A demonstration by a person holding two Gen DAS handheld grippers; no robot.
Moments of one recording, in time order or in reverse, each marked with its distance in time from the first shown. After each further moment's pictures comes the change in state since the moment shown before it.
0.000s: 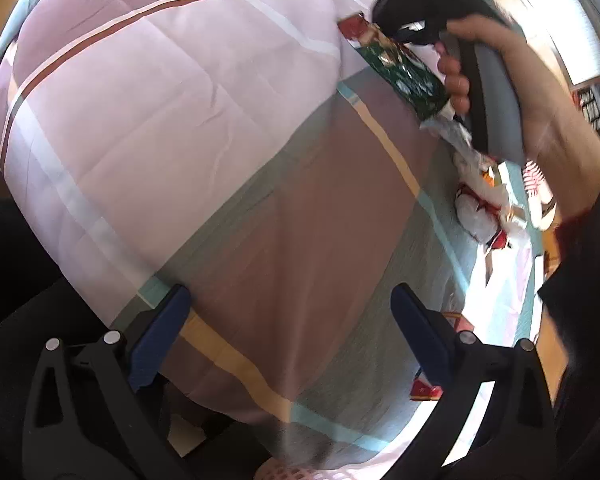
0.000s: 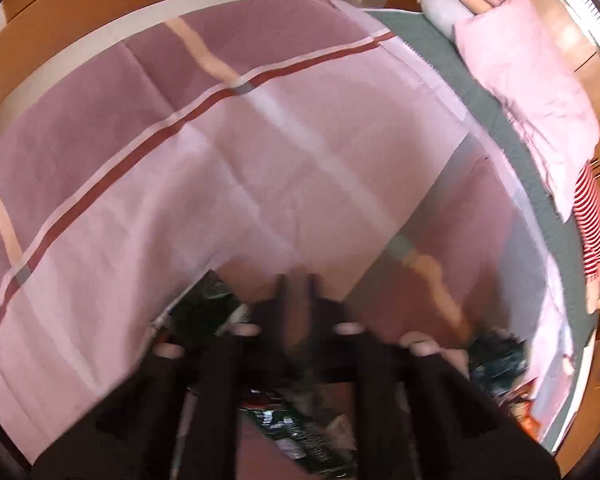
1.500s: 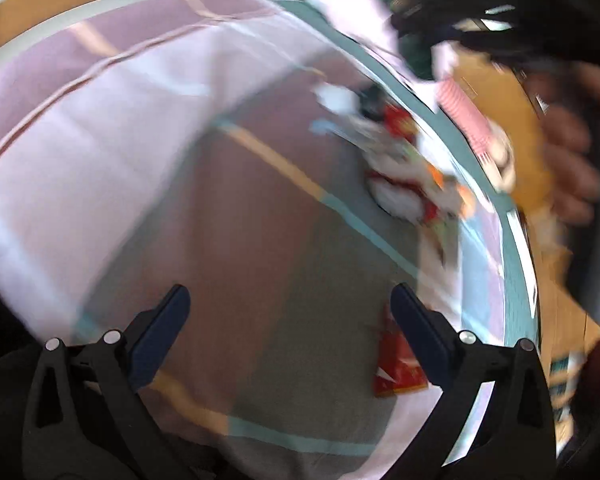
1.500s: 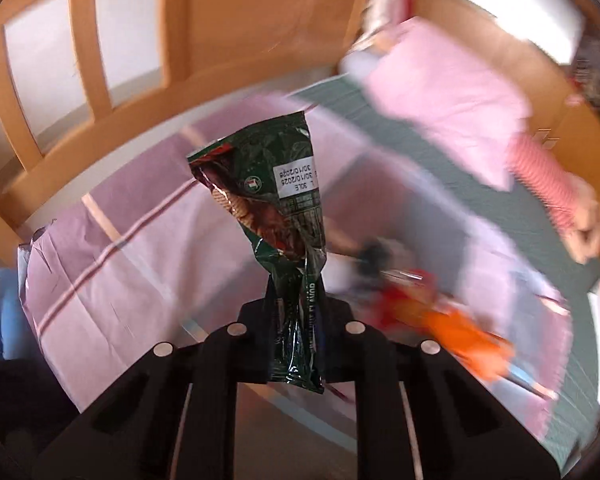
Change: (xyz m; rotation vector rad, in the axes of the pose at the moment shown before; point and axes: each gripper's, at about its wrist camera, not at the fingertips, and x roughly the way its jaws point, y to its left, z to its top) left arm -0.017 -0.066 -0.021 0.324 -0.117 -0.118; right arm -0.205 -0.069 -0.136 0.198 -0.294 -0.006
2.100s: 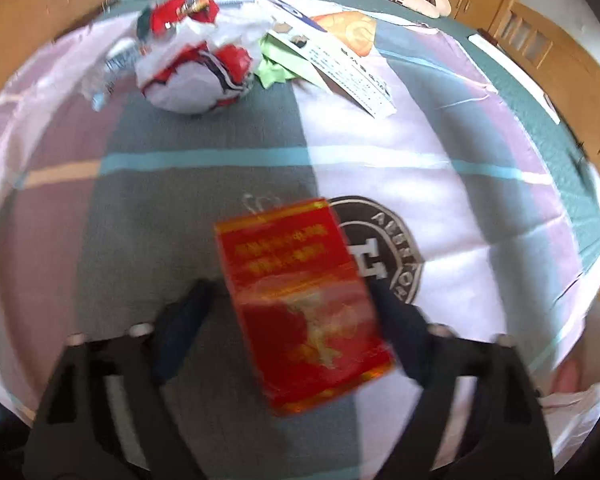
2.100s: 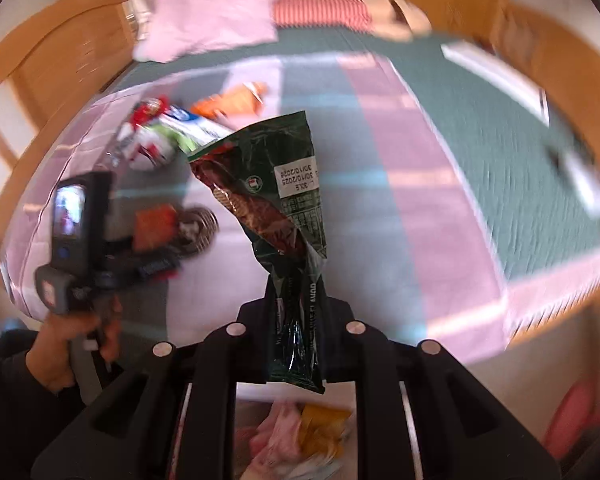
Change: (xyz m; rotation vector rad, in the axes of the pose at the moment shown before) left arm 0.095 -0.129 -0.062 0.583 0.147 0.126; right arm -0.161 -0.131 -0.339 0.681 0.138 -0.187
